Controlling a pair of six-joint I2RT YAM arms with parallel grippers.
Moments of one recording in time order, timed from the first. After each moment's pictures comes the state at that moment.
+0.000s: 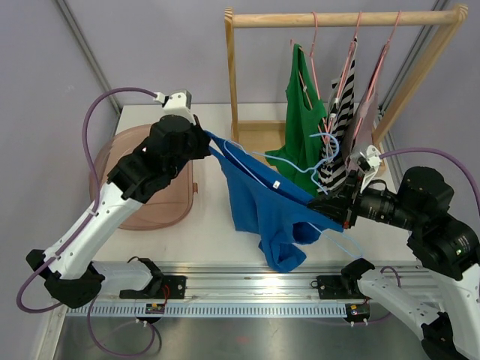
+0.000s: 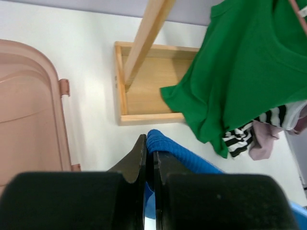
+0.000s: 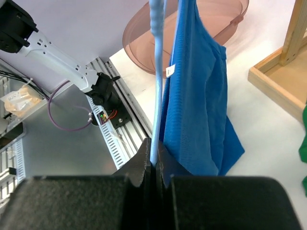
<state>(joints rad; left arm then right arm) -0.75 1.21 1.54 -0.71 -0.42 -0.52 0.52 0.73 1.38 -0.89 -0.59 0.21</state>
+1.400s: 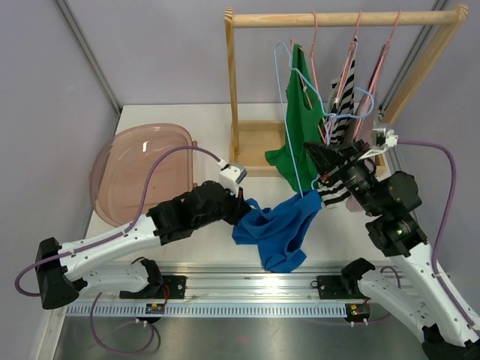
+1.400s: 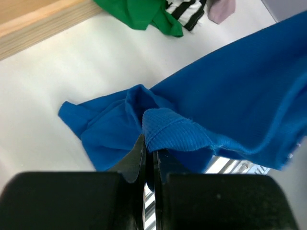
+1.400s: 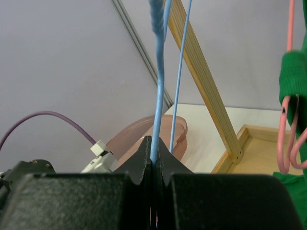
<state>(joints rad) -1.06 1.07 0.90 -0.33 -0.15 -0.47 0.52 0.71 0.96 0.06 -0.12 0.52</state>
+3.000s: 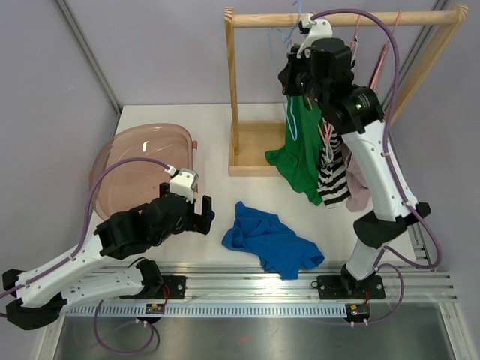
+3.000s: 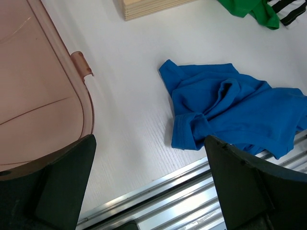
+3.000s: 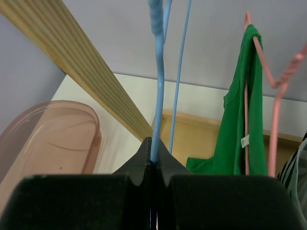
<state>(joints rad) -1.07 0.74 0.94 -0.85 -0.47 -0.50 0.55 1.71 2.32 -0.82 0.18 0.24</state>
